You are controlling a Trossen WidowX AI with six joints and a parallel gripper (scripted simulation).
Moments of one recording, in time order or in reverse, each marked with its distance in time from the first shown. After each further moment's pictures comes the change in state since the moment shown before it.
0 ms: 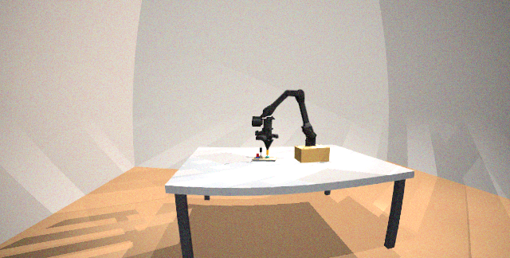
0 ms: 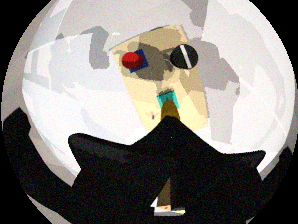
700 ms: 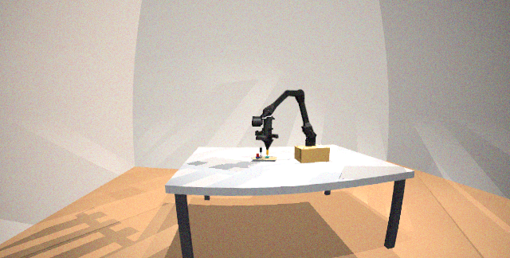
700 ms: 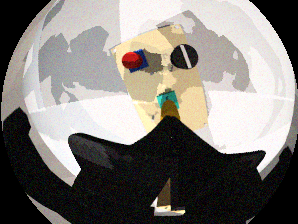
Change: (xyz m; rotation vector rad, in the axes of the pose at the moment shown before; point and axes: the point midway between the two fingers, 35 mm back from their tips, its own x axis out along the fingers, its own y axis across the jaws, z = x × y) arm 0.000 0.000 0.000 0.000 0.000 0.000
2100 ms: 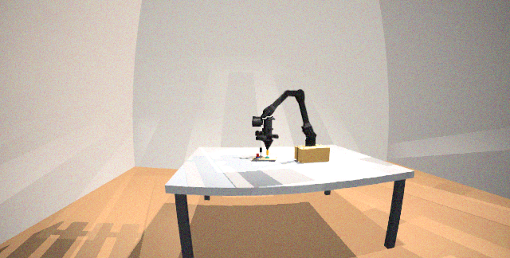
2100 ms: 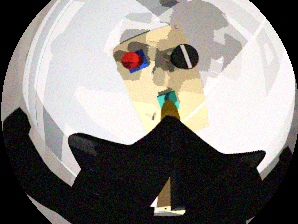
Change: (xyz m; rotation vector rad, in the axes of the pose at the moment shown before) arm 0.002 0.000 0.000 0.000 -0.002 0.002
